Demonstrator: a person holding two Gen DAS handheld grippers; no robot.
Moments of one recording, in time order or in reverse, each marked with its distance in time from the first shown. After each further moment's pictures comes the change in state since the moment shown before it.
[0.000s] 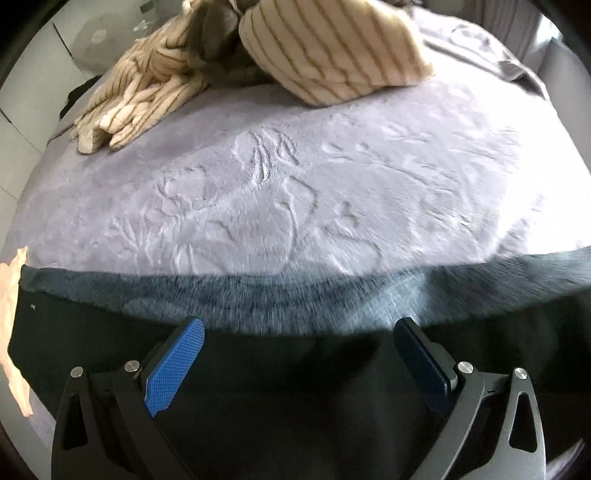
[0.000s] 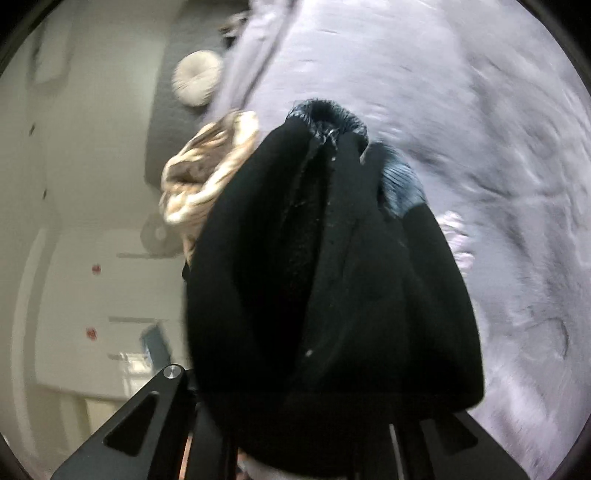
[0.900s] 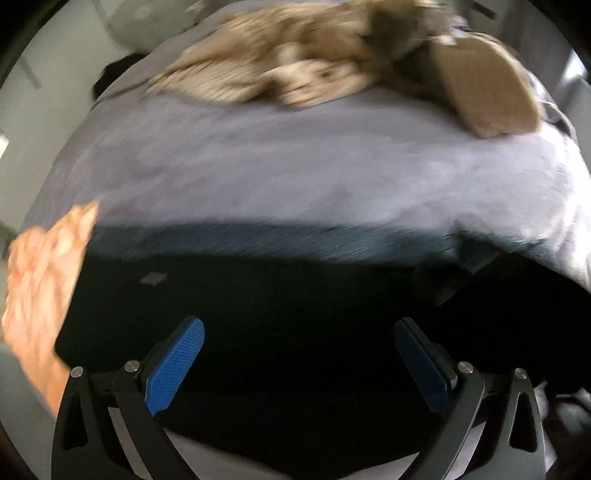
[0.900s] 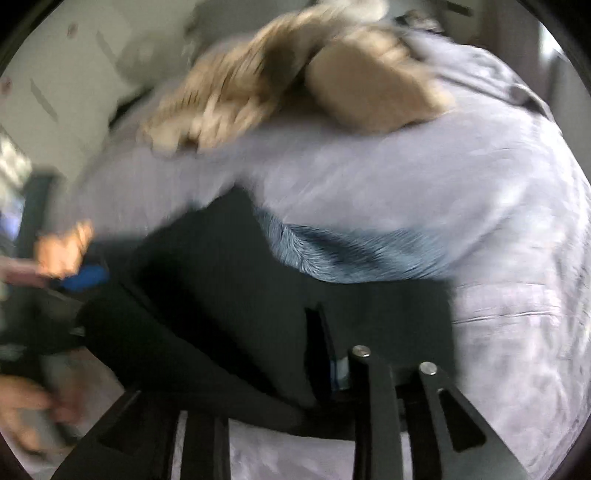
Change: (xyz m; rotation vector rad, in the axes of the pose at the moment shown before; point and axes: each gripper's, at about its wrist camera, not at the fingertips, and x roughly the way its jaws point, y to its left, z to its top) left arm -0.032 0.264 -0.060 -0.095 -0.006 0.005; right arm 0.200 0.199 -0.203 -0.796 0.195 -0.627
